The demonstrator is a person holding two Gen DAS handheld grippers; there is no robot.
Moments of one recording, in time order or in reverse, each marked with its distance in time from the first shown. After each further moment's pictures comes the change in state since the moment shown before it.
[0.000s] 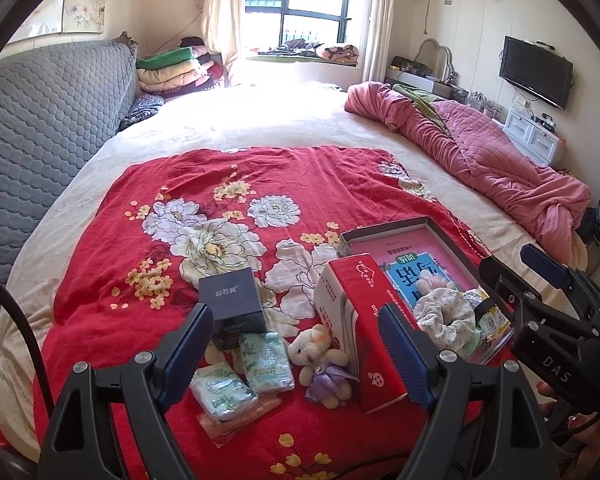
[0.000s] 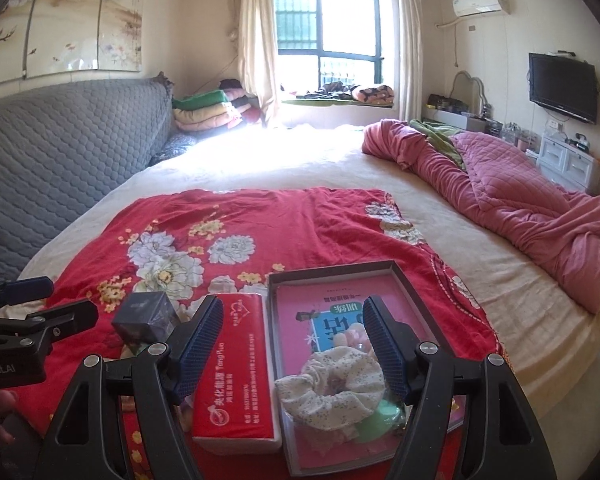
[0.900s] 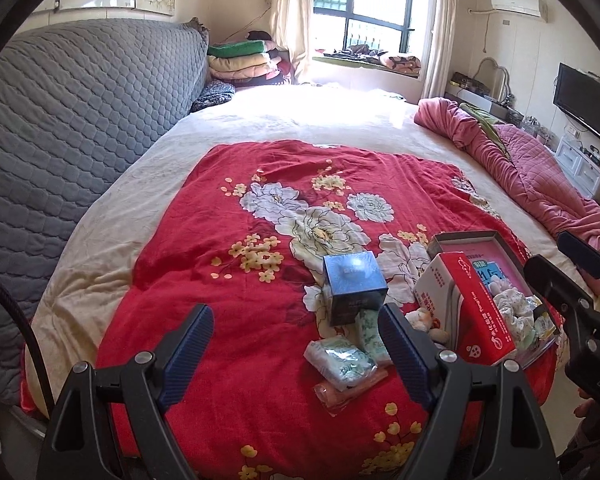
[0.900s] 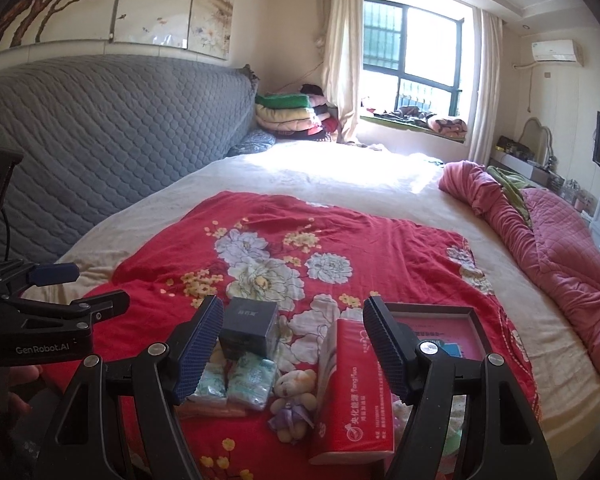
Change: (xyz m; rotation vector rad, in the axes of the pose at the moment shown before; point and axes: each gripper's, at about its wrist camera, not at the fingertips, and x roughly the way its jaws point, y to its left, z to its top) left arm -0.039 0.115 -0.032 -0.133 -0.001 0.149; right arm -0.027 0.125 0.016 -0.216 -0.018 0.179
